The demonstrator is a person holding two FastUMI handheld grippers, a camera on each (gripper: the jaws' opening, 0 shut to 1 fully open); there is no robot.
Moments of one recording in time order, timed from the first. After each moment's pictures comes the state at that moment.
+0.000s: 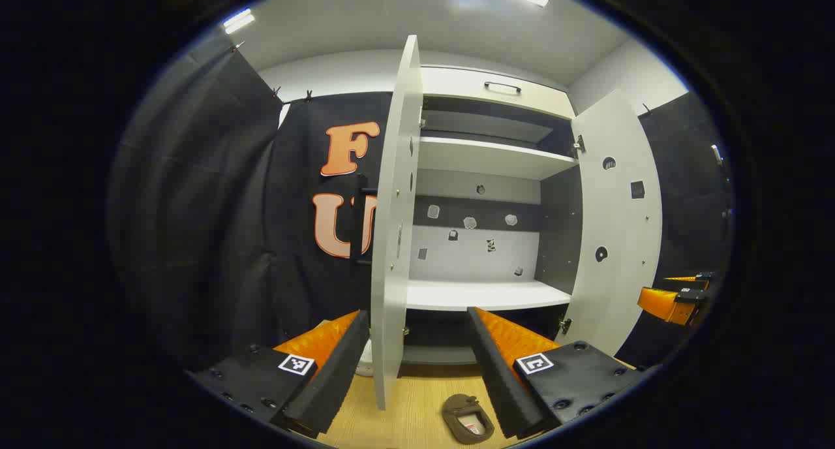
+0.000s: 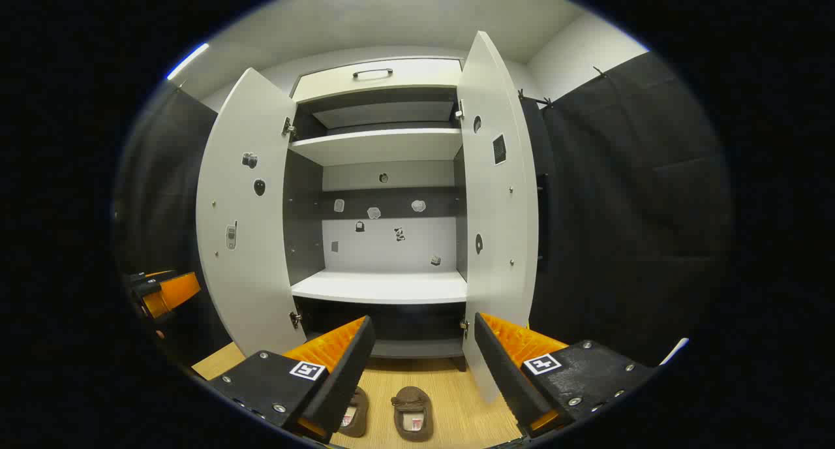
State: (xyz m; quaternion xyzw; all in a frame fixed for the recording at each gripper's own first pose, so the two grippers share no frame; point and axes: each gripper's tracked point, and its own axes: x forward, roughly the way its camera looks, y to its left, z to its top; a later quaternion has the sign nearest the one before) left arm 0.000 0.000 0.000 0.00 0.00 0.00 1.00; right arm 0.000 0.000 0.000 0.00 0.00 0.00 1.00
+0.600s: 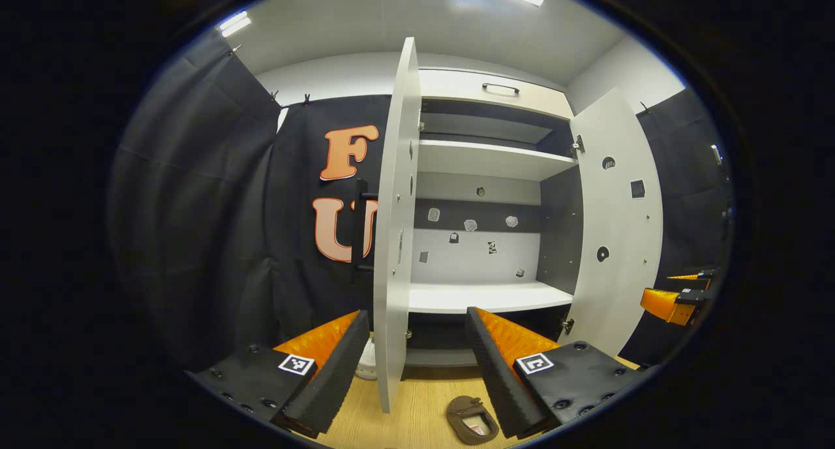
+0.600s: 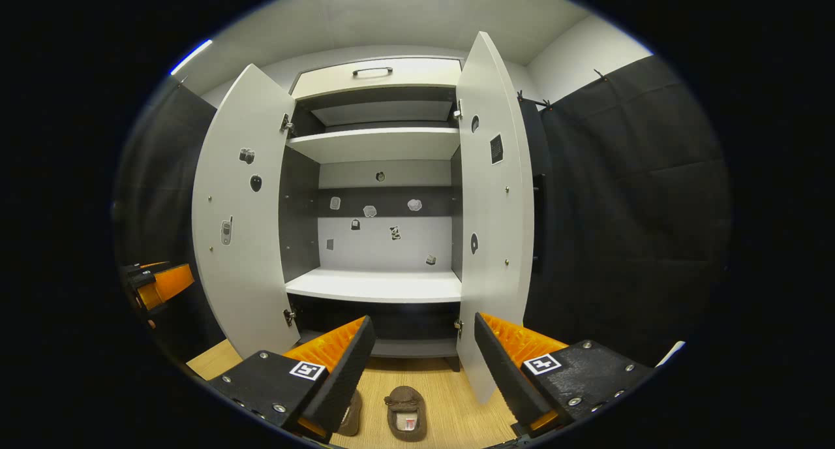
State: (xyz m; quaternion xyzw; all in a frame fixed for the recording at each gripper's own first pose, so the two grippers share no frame) left arm 0.003 -0.003 0.004 0.01 -0.01 -0.01 1.00; right arm 0.001 -0.008 -0.003 0.00 0.00 -0.01 1.00
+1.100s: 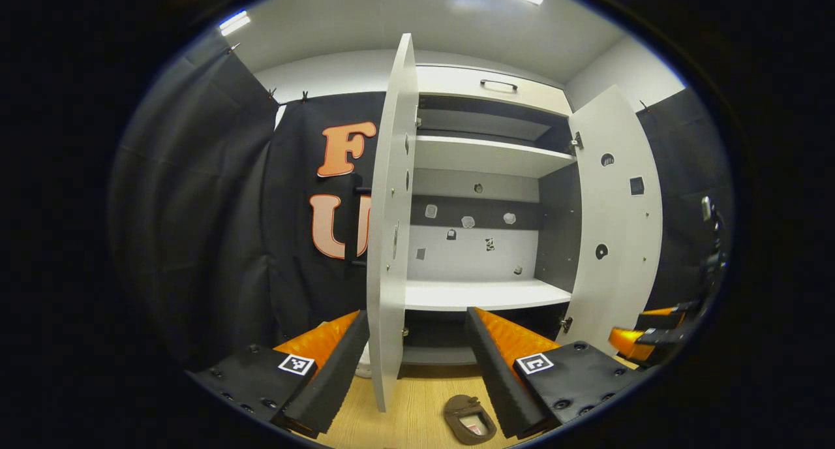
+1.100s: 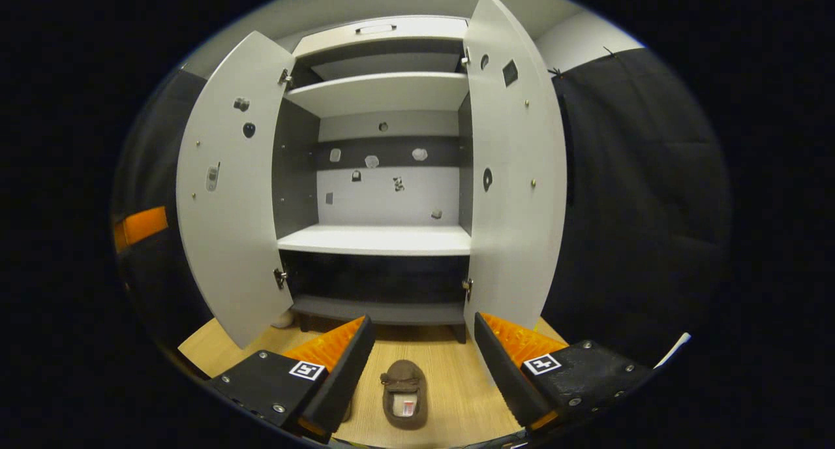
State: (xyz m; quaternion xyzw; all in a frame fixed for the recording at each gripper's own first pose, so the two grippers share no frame) left arm 0.006 -0.004 -0.006 0.01 0.00 -0.01 1.00; right arm 0.043 -0.007 -0.123 0.00 0.11 0.00 0.99
